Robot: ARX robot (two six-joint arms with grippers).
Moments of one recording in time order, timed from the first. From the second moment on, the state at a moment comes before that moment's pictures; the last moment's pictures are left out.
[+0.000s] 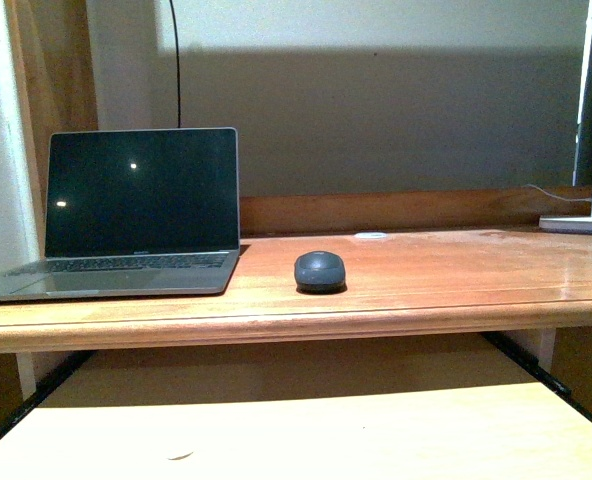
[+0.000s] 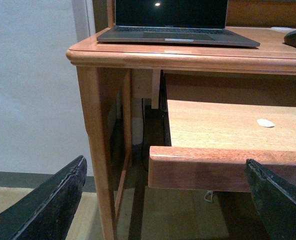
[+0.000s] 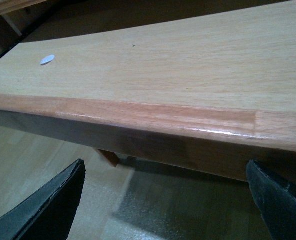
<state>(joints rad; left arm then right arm) -0.01 0.01 0.01 0.00 0.00 -0.01 0.26 1.20 0.22 0.71 -0.37 0.19</state>
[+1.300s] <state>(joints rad) -0.01 0.01 0.01 0.00 0.00 -0.01 0.55 1.97 0.96 0.77 0.12 0.18</state>
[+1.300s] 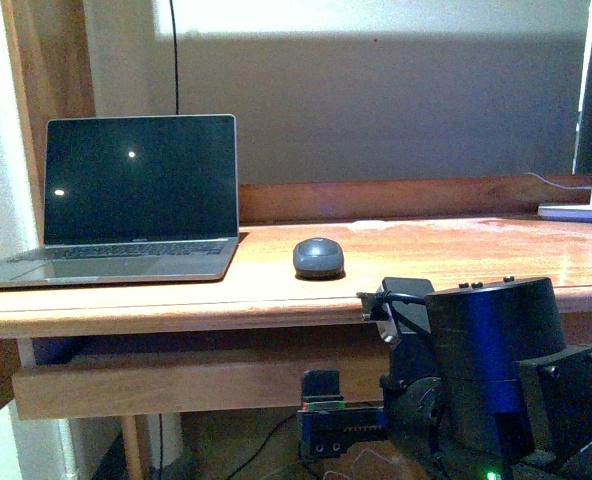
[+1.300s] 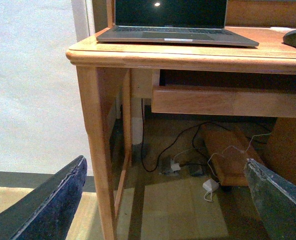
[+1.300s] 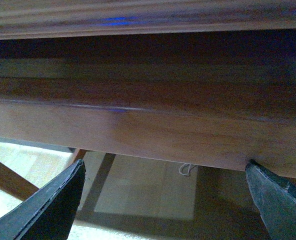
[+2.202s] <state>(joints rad) -0.01 0.01 0.01 0.00 0.00 -0.01 0.38 0.60 0.16 0.22 0.24 0.43</state>
